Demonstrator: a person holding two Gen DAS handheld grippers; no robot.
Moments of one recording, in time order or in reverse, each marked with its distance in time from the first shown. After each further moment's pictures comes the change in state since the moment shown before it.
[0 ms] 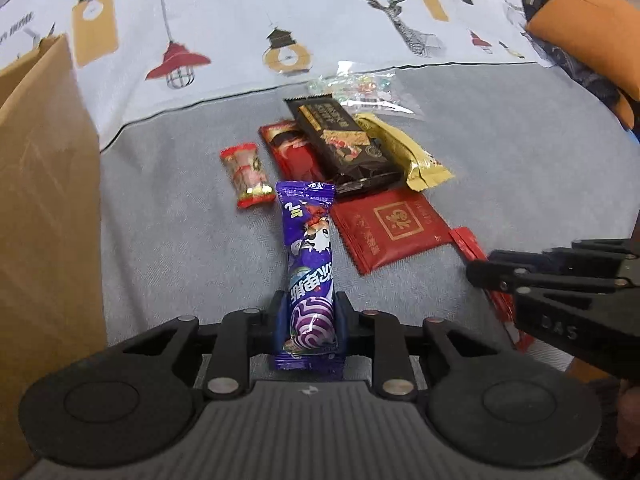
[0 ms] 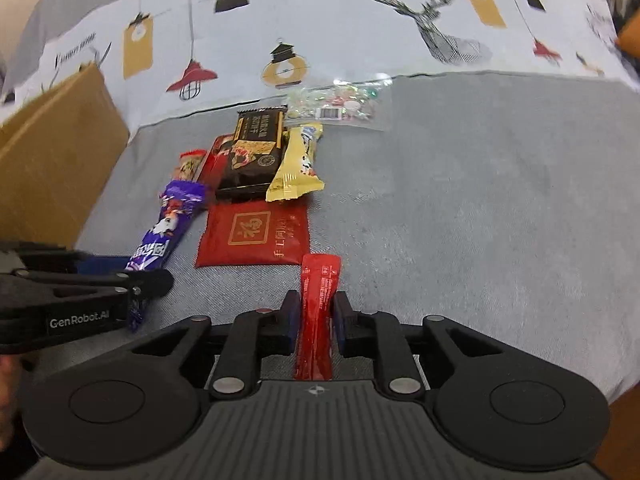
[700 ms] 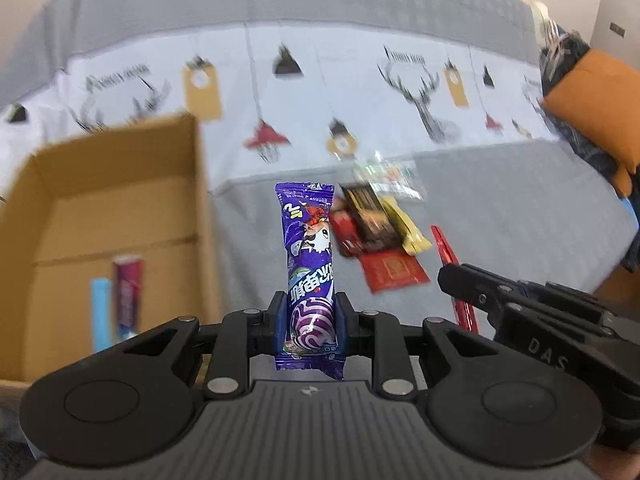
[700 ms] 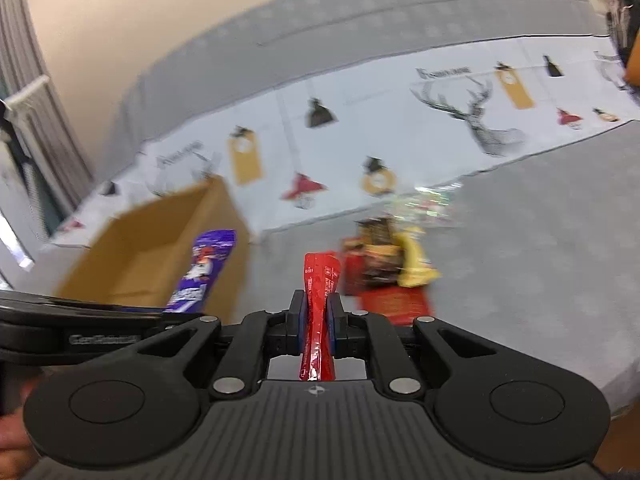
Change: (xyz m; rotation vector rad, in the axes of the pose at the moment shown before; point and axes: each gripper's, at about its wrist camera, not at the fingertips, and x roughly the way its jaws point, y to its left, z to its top) left arm -0.189 0.025 0.002 -0.116 -0.140 0.094; right arm -0.139 0.058 0.008 0.127 -0.274 0.258
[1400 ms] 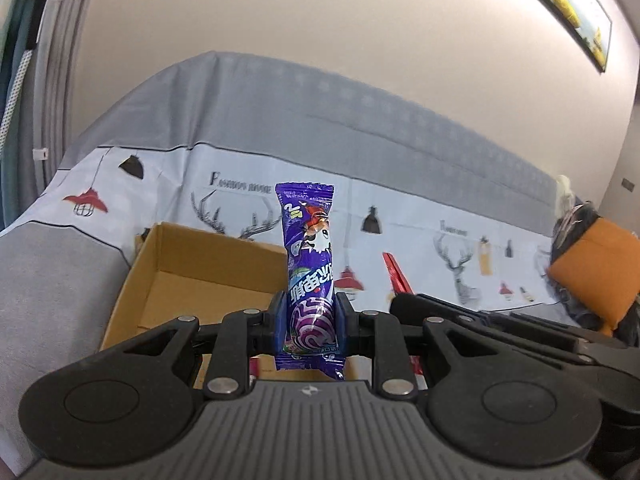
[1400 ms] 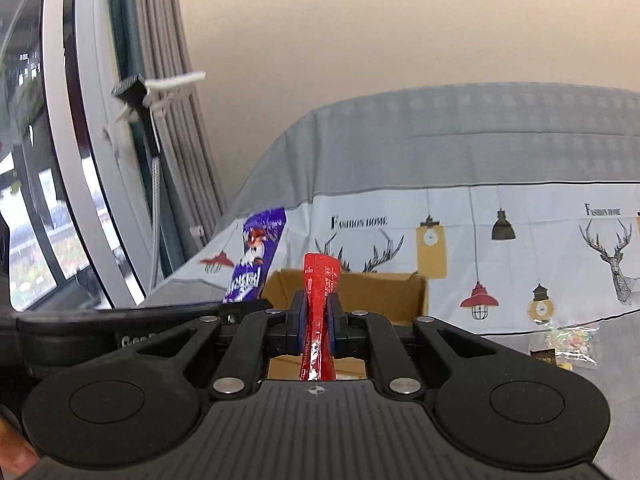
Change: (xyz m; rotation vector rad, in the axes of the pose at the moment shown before) left arm -0.120 0.162 0.013 -0.272 -0.328 -0.020; right arm -0.004 0.219 0.059 -0.293 -0.064 0.186
